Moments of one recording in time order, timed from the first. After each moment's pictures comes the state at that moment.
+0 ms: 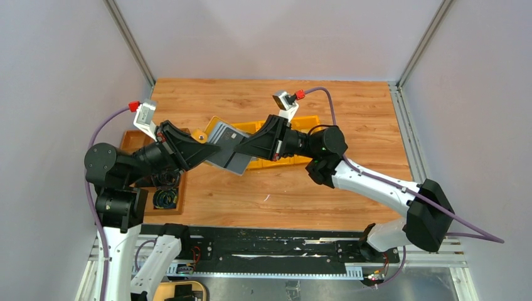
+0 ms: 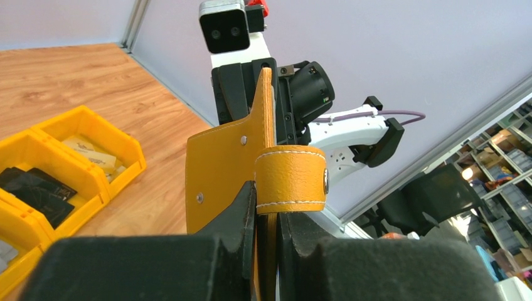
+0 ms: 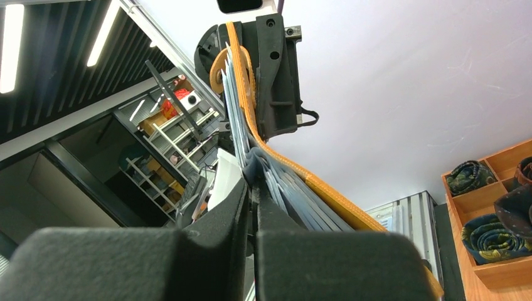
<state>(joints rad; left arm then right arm) -0.10 0.64 1.12 -0.18 0.98 -0.84 0.90 1.38 1.02 1.00 -0.64 1.19</state>
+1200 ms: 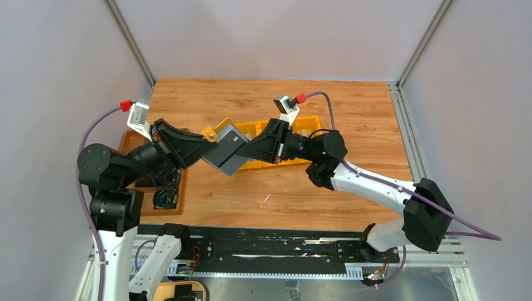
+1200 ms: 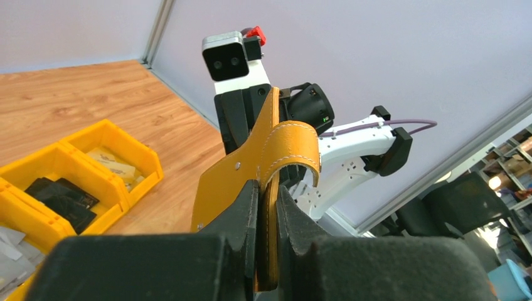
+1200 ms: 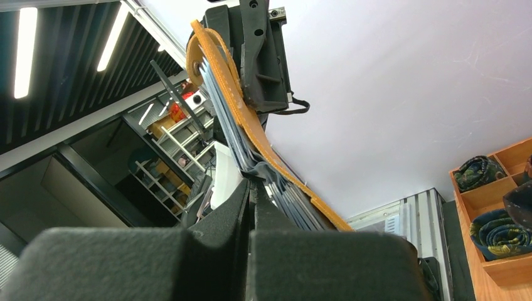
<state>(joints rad) -0.10 0.65 1.18 -0.24 0.93 -0.79 0.90 1.38 0.95 1.09 -0.64 1.23</state>
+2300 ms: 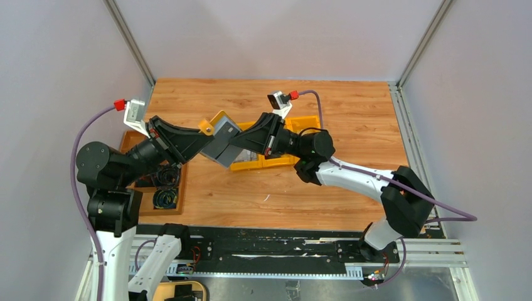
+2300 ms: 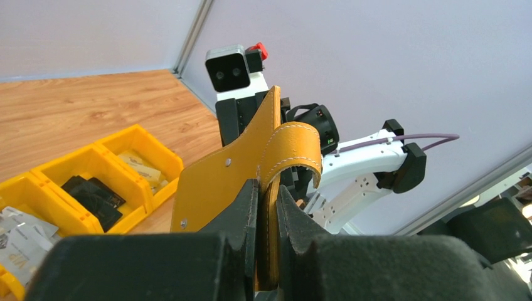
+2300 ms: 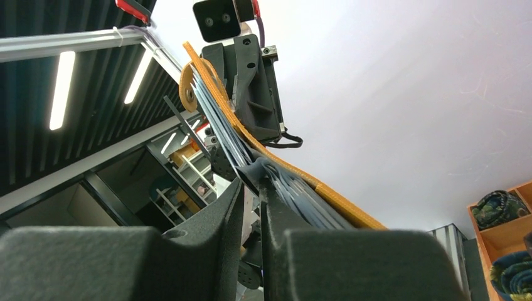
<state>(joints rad) -0.09 0.66 1.21 -0.30 0.84 -0.74 0.91 1.53 1.01 1.26 -0.55 1.33</state>
